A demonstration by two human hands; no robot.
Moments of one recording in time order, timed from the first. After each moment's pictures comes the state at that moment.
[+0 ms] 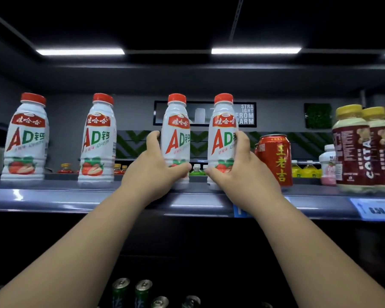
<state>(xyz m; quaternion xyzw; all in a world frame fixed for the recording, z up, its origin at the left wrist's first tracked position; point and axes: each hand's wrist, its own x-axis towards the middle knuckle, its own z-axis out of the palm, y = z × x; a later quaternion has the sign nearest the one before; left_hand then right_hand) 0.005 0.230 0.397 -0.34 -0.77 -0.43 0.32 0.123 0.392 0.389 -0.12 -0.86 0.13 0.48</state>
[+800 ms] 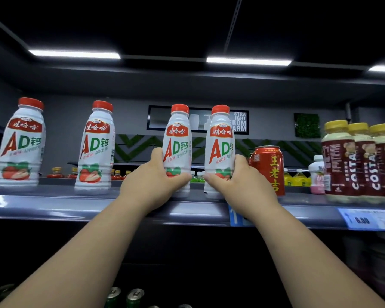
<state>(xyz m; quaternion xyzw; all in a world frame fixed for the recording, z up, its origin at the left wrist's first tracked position) 0.004 0.228 0.396 -0.32 -0.81 -0.37 0.32 0.122 0.397 0.396 -0.17 -0.87 0.17 0.44</state>
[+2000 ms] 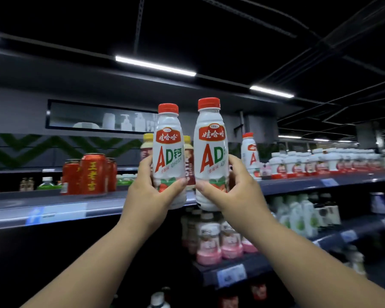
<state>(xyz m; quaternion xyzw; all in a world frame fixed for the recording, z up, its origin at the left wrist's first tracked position) 0.306 0.461 0.355 -0.53 -0.52 -0.64 0.16 0.482 0.554 0.349 -0.09 -0.76 0.27 0.58</state>
